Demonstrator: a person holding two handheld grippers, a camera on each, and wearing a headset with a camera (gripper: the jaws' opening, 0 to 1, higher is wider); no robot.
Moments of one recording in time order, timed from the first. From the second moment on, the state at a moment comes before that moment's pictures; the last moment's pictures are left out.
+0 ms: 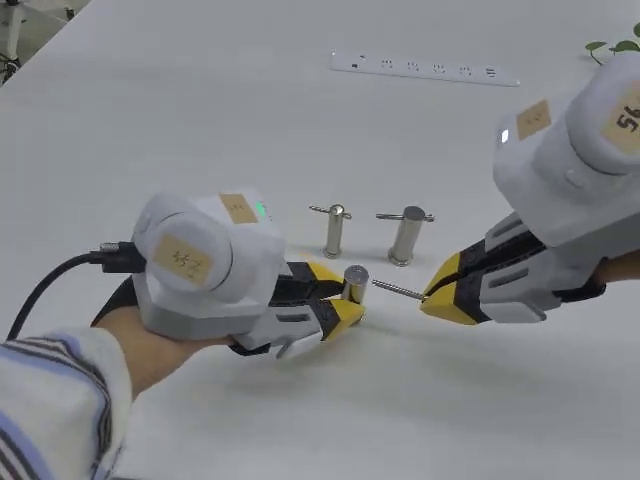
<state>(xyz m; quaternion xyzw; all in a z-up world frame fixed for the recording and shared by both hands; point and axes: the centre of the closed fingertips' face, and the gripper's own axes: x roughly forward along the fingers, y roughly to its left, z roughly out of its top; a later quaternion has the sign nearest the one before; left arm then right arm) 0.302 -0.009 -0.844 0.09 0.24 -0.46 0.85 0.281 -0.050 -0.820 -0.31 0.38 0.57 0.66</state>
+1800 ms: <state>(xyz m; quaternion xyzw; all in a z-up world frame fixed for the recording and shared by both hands) 0.303 -0.012 -0.845 0.09 0.25 -0.46 0.85 0.292 -0.026 -0.822 -0.33 0.34 0.59 0.66</state>
